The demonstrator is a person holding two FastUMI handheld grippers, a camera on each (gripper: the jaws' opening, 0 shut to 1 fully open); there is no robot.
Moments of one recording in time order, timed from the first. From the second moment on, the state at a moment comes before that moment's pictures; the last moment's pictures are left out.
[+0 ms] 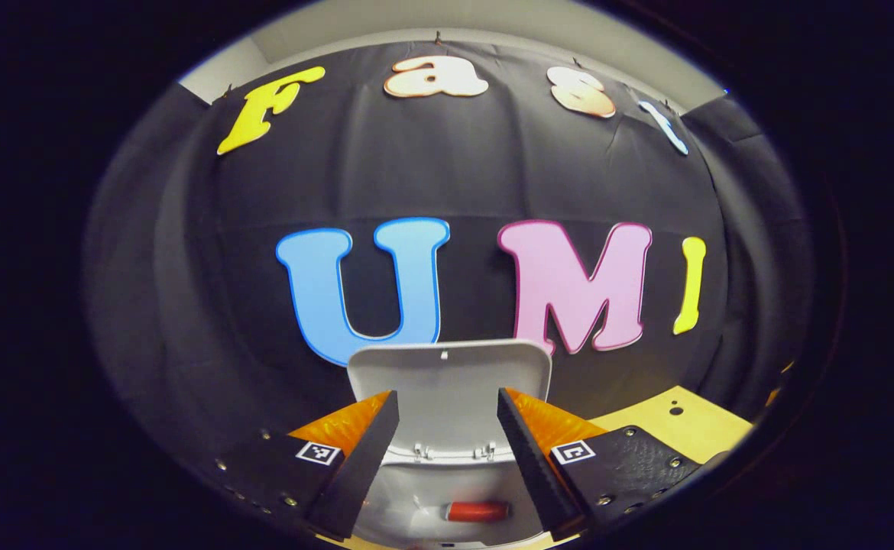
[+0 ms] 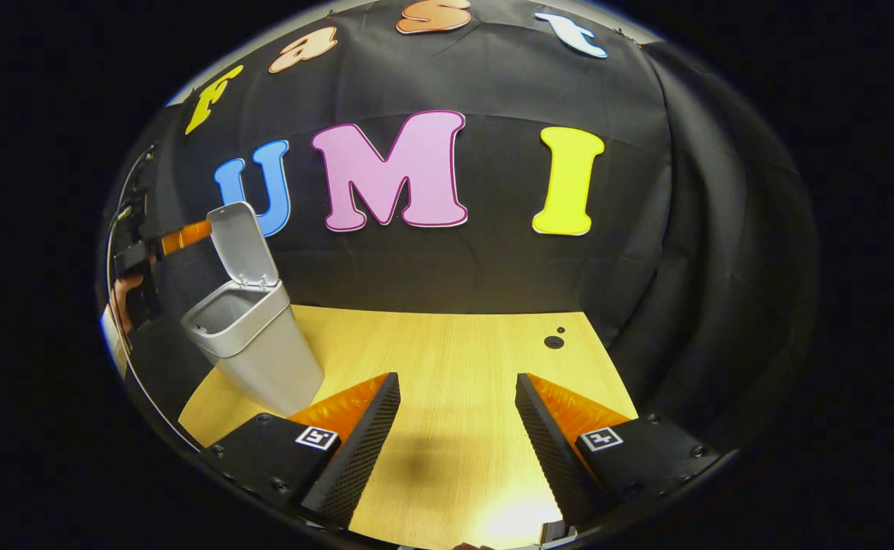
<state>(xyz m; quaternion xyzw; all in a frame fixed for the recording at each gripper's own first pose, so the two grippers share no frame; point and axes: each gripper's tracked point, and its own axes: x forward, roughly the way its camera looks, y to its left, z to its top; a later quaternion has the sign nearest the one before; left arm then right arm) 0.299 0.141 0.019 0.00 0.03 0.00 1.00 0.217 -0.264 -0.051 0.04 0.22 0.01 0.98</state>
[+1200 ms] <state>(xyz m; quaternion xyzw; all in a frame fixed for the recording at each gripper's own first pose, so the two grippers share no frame) 0.360 0.150 0.003 -0.01 0.16 -0.03 0.99 0.205 -0.264 -0.056 0.05 0.22 0.01 0.97</state>
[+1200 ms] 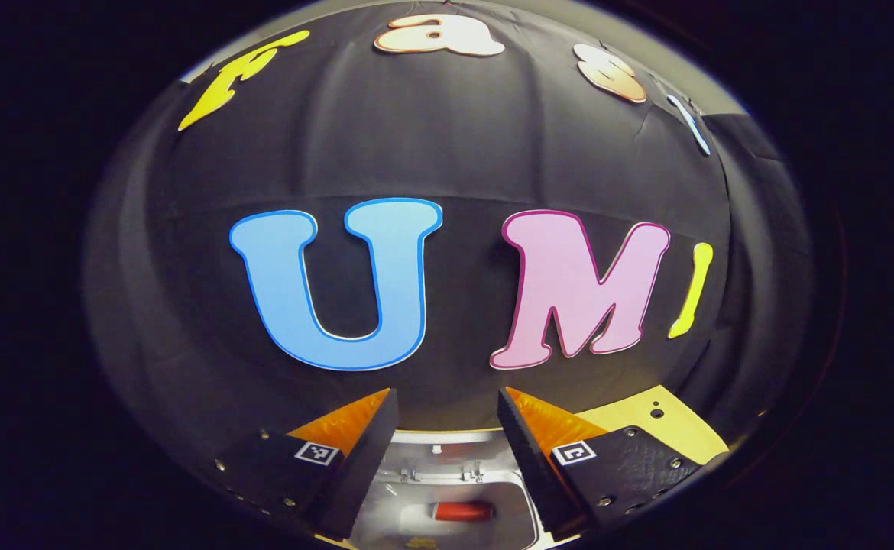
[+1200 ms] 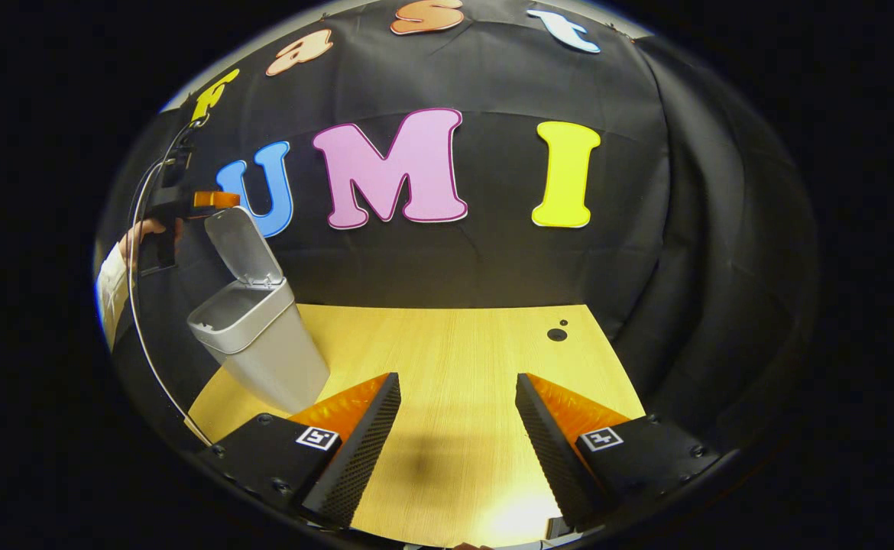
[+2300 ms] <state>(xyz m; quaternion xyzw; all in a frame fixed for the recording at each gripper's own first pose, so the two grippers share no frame) 0.250 0.136 -0.156 0.00 0.17 -0.04 0.98 0.201 -0.259 -0.065 0.04 0.23 0.01 0.97</state>
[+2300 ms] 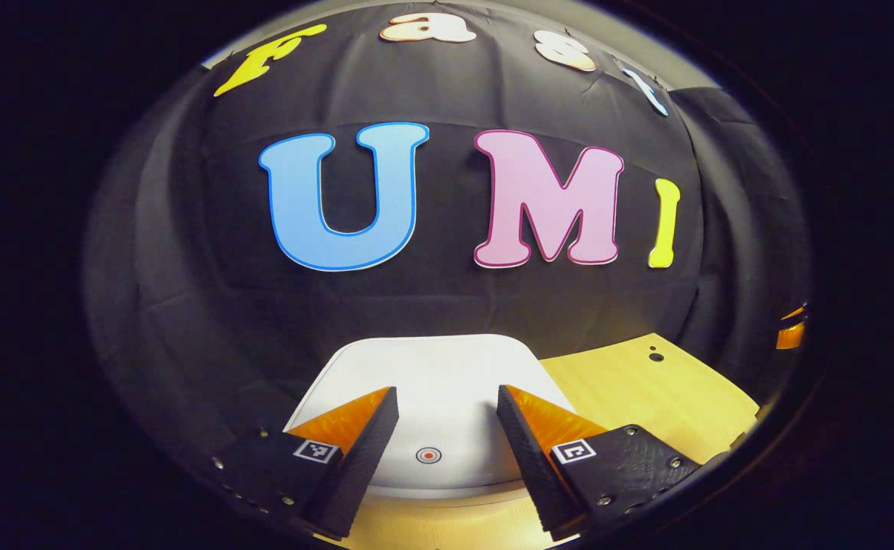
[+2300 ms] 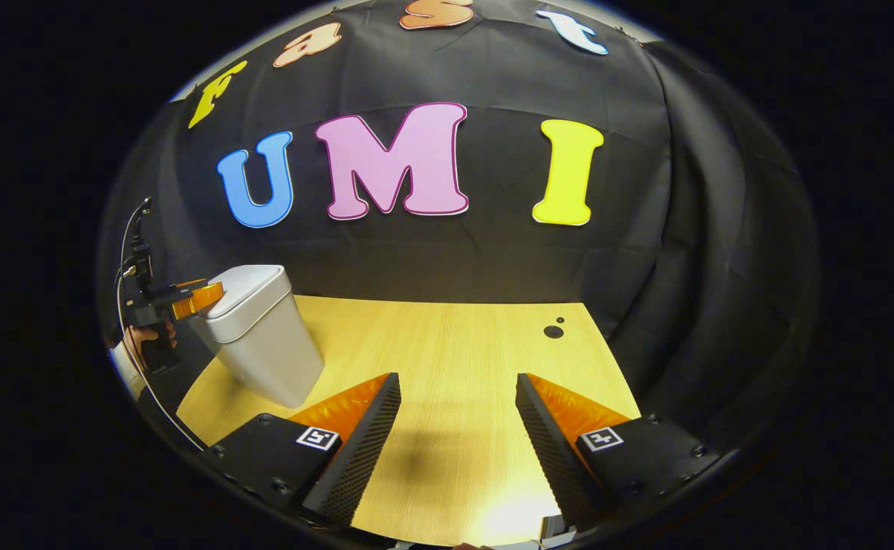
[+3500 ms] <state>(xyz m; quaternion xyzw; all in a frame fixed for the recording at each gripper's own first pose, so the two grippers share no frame) 0.232 0.123 -0.096 0.00 0.13 -0.03 0.99 0.197 -0.257 -0.031 0.03 0.19 0.00 0.98</state>
